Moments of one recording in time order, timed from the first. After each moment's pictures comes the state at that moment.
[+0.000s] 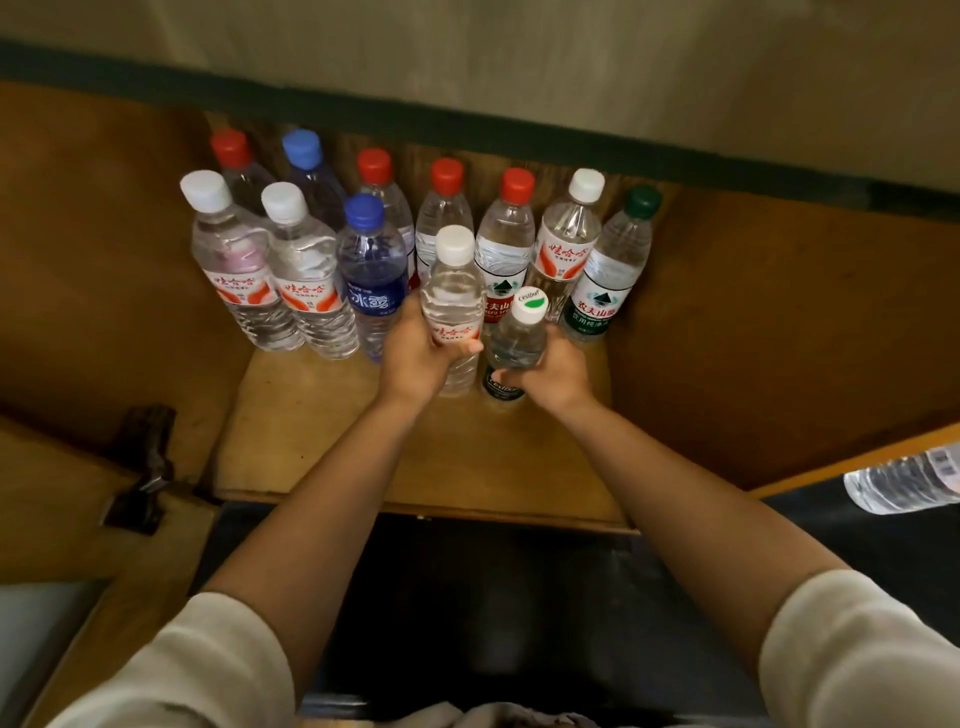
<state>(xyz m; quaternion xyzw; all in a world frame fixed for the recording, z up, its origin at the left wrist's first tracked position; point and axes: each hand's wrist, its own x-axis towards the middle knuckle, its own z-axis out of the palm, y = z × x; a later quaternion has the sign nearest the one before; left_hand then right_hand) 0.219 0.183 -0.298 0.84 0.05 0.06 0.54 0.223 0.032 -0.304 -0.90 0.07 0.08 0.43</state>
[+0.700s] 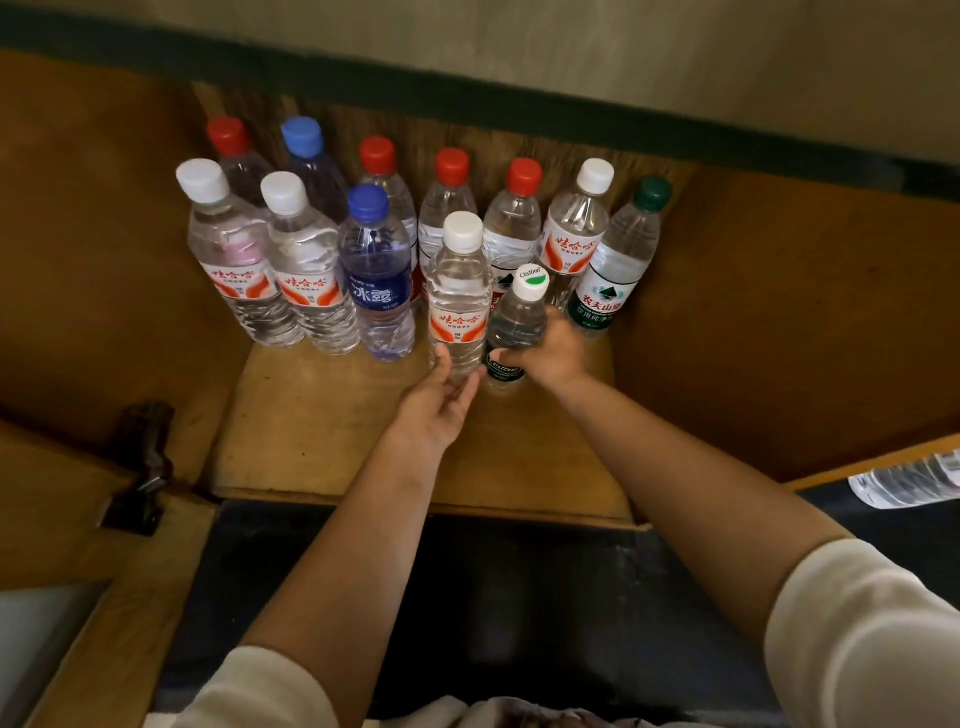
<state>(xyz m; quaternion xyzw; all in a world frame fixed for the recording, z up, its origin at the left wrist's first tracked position) 0.194 0.164 -0.307 0.22 0.37 -0.14 0.89 0.245 0.040 -0.312 -0.87 0.12 0.10 0.46</state>
